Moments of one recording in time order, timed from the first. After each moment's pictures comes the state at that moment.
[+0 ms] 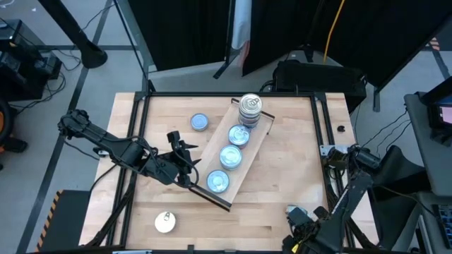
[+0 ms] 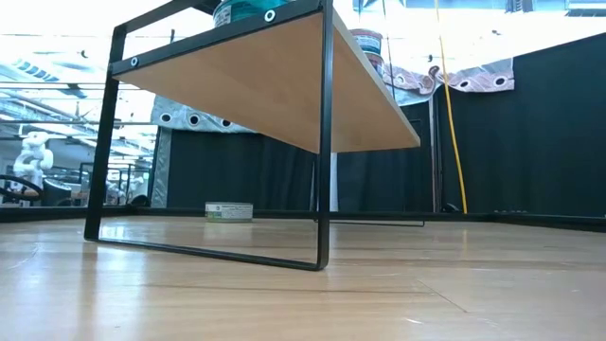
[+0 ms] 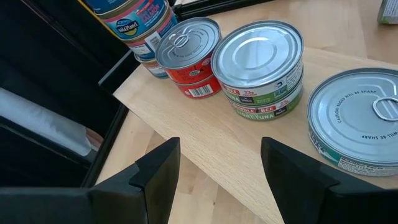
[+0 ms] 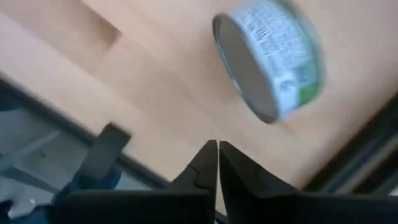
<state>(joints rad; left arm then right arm) -0.46 1.27 1.15 -0.70 -0.76 -0.20 0.98 1.92 1.57 -1.31 0.00 1.90</state>
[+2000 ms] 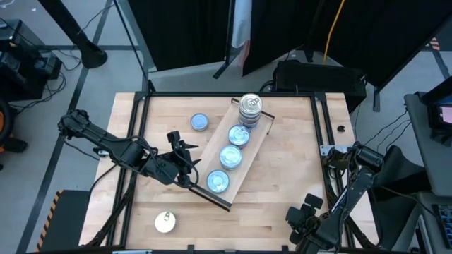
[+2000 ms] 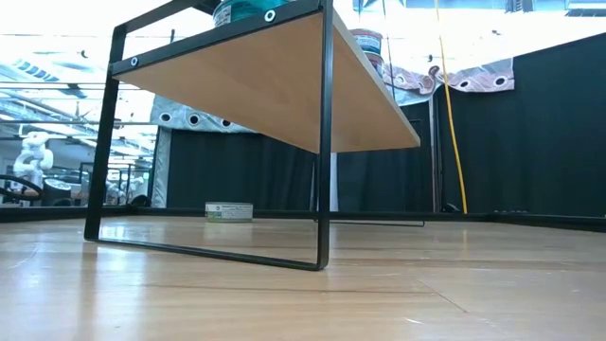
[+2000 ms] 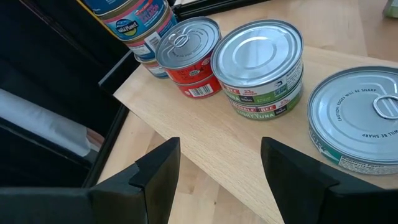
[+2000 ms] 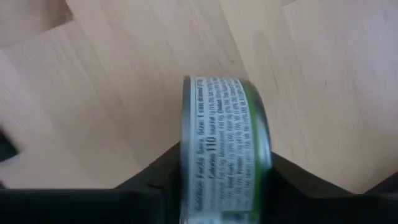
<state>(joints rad) -0.46 1.27 1.15 -0.70 -0.76 -0.19 1.01 1.87 1.32 -1.21 0.18 1.48</state>
